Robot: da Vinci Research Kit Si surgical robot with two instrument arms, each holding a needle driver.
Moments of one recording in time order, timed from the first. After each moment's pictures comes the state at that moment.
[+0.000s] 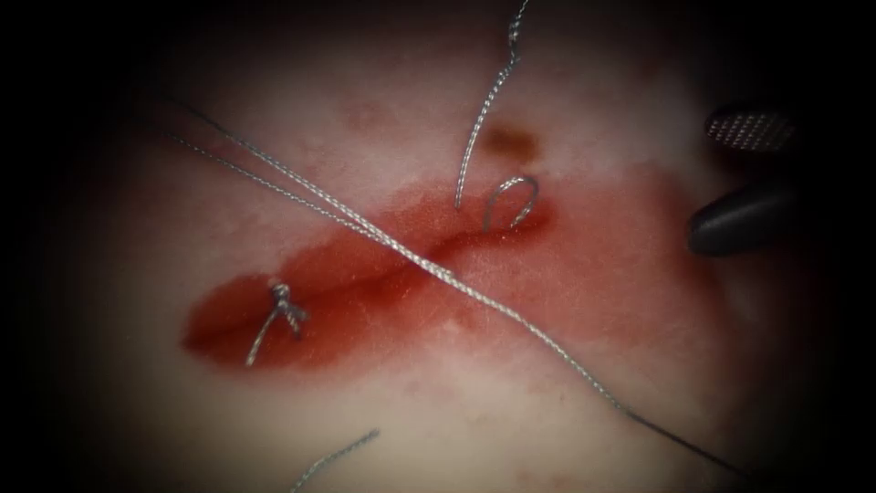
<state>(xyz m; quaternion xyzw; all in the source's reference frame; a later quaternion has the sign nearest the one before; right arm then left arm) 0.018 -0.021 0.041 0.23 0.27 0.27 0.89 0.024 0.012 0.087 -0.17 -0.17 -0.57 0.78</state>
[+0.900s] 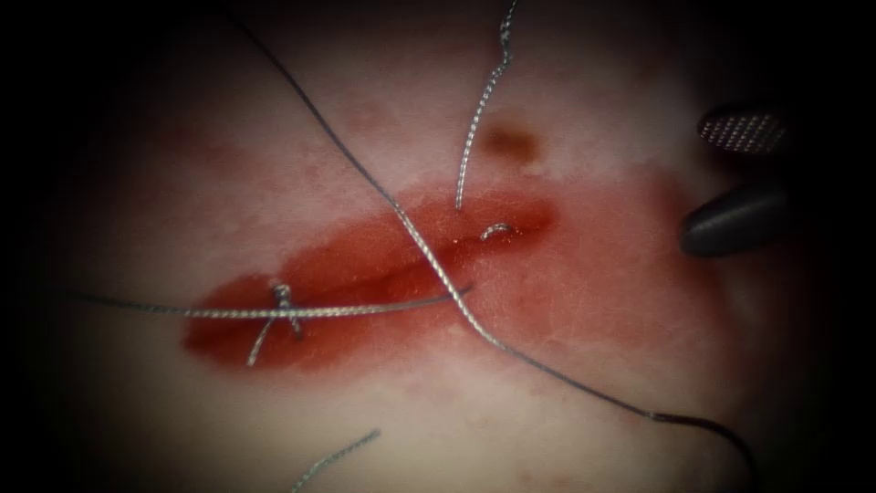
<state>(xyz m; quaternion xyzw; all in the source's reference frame) 0.019 -0.021 0.041 0.23 0.27 0.27 0.89 0.022 0.014 0.083 -0.07 -0.13 -0.64 0.75</state>
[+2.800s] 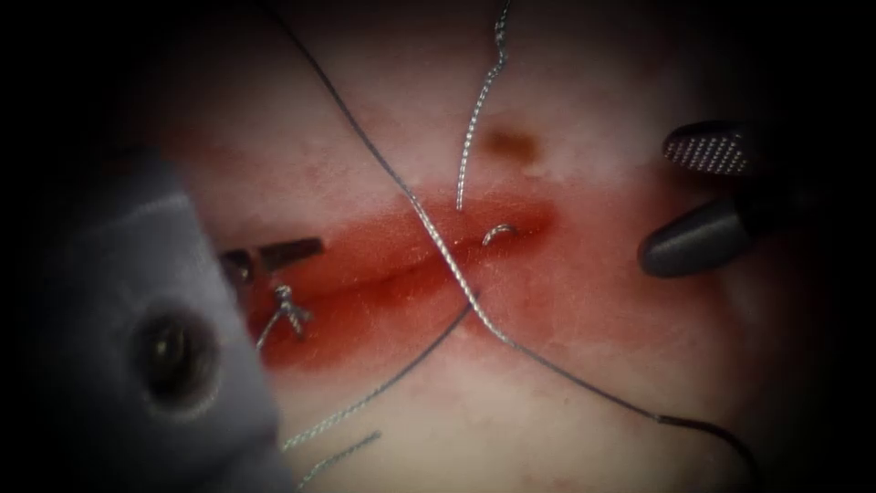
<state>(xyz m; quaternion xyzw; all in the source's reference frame) 0.020 -0.022 0.042 0.23 0.28 0.27 0.89 -0.025 -0.004 0.080 0.19 -0.23 -0.18 0.94</state>
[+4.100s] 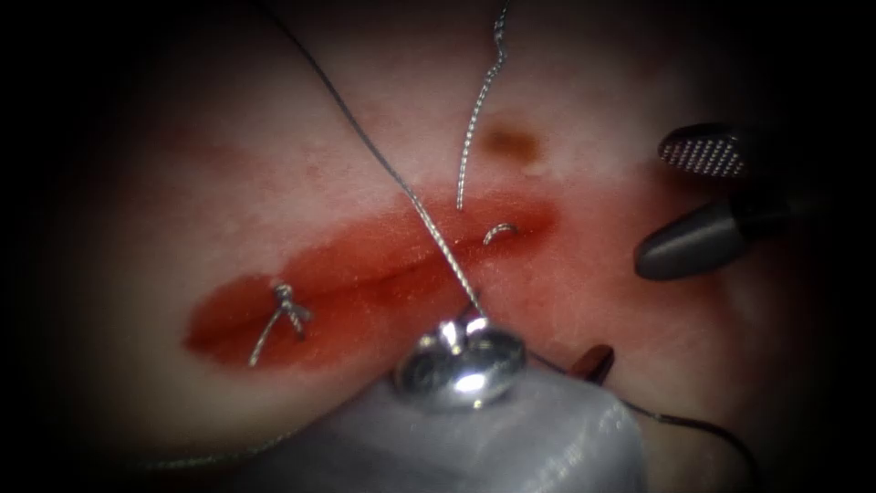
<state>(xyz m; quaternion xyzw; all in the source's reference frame) 0.020 -0.022 0.042 0.24 0.28 0.27 0.89 -0.042 -0.012 0.087 0.14 -0.28 0.05 0.95</state>
